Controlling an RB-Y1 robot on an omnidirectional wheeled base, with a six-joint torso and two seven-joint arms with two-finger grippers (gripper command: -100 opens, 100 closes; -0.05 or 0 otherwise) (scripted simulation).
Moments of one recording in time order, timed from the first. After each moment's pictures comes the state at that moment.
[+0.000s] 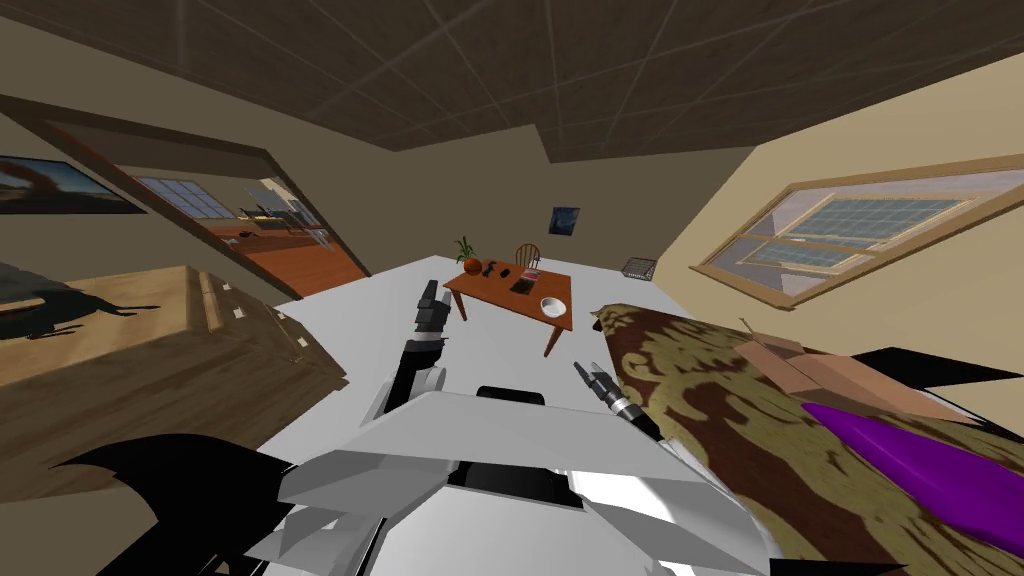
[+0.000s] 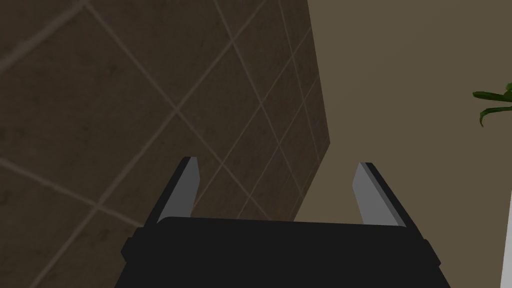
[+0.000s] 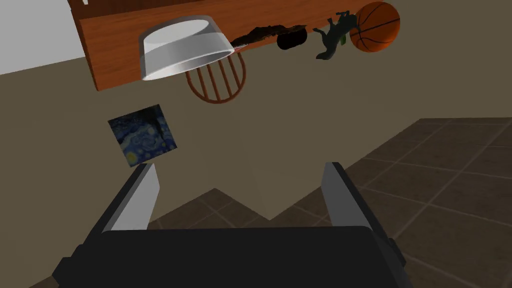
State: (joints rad) left arm 0.53 0.01 -0.01 -2.26 -0.10 -0.38 0.07; right arm 0.59 -0.62 0.10 -1.63 0.41 -0.44 0.38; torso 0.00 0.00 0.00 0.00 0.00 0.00
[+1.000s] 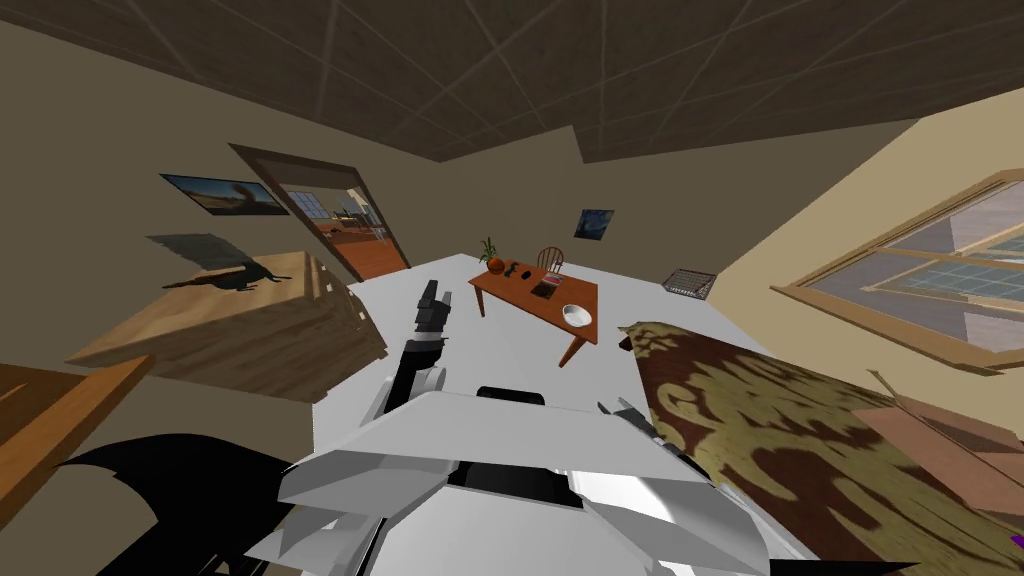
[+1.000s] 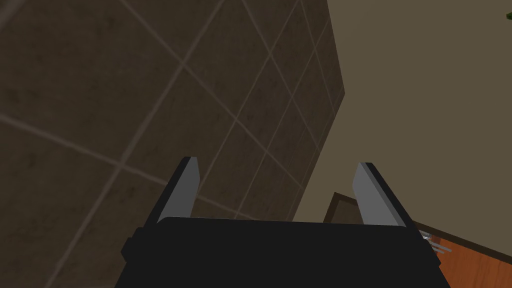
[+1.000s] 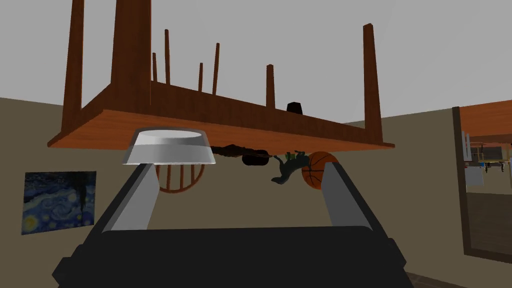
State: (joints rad) left arm 0.53 0.01 -0.01 -2.26 -0.10 -0.38 0.07; right arm 0.63 -0.76 0.11 -1.34 0.55 -0.47 0.50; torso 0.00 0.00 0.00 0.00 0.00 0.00
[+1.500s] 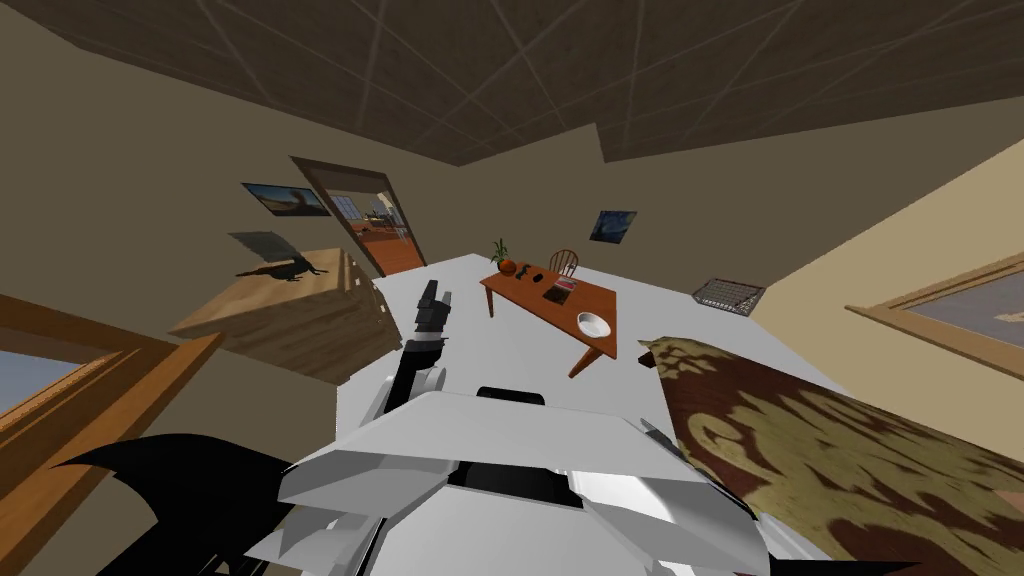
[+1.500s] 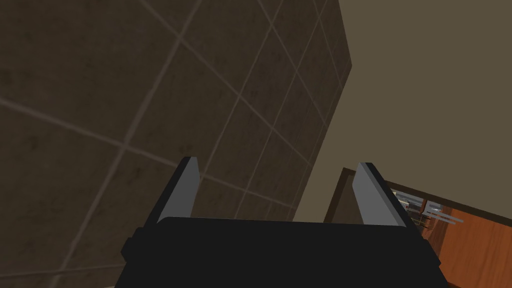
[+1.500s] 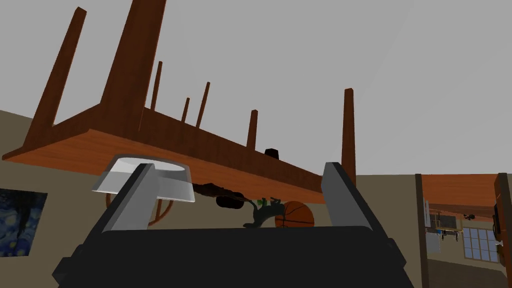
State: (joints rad) left arm 0.53 0.01 -0.01 -2.26 -0.10 -0.38 0.07; right arm 0.63 -0.83 0.12 -1.19 0.59 -0.47 0.55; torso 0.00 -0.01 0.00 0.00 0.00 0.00
